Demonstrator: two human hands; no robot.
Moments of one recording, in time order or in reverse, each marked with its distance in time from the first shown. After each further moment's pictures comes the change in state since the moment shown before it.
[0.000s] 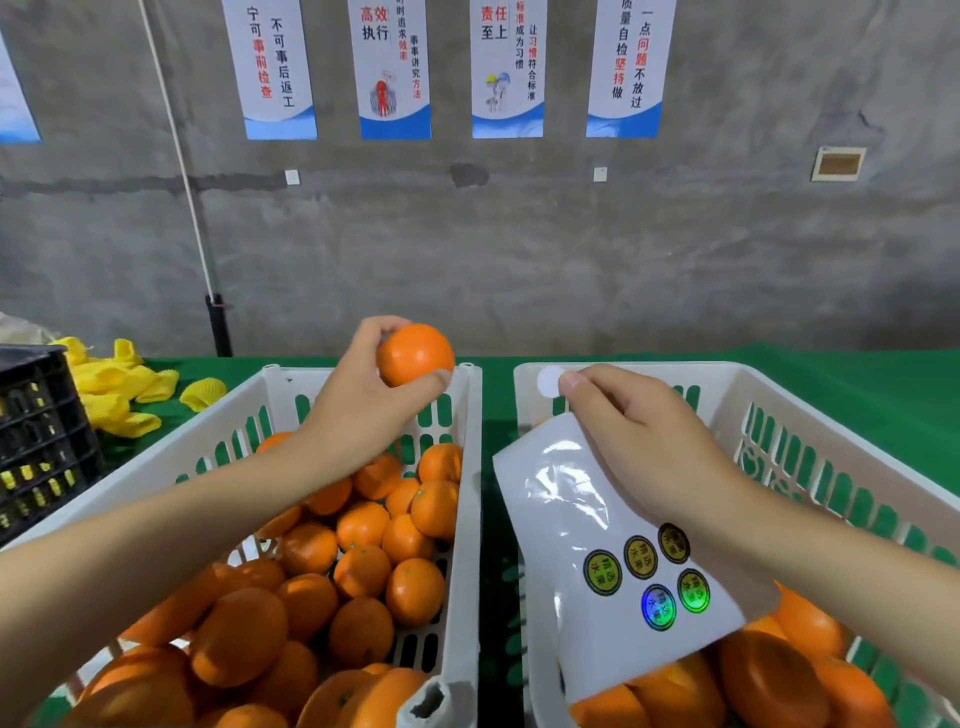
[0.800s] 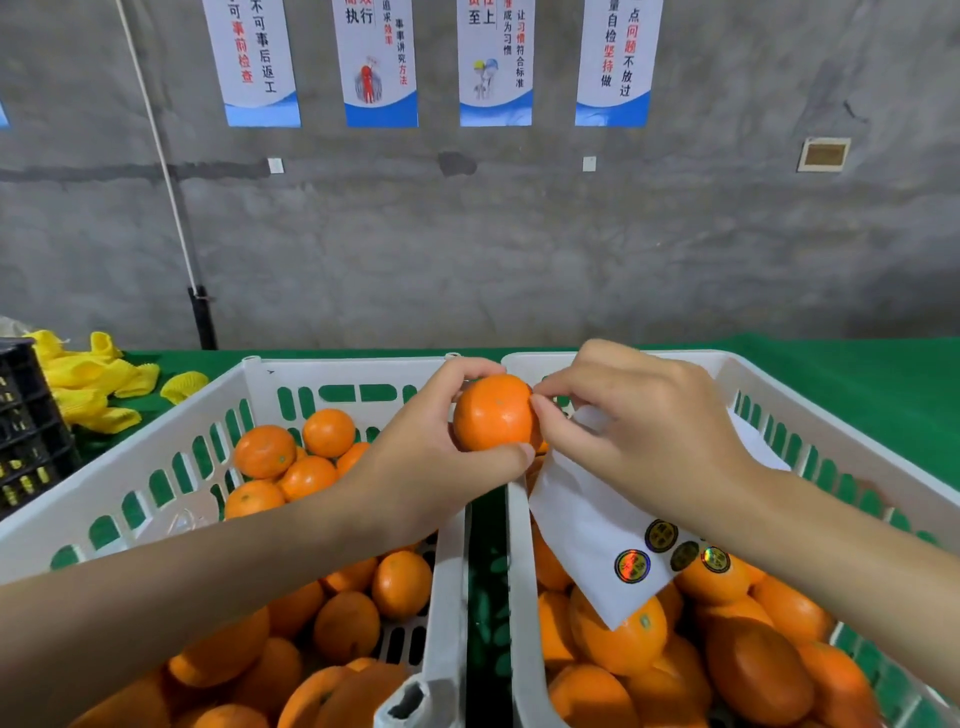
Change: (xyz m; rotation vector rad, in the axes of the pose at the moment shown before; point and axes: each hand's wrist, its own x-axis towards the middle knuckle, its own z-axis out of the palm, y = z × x) left_hand -0.051 0.036 0.046 -0.178 -0.304 0.002; right_hand -0.007 -0.017 -0.010 -0.434 0.253 -0.613
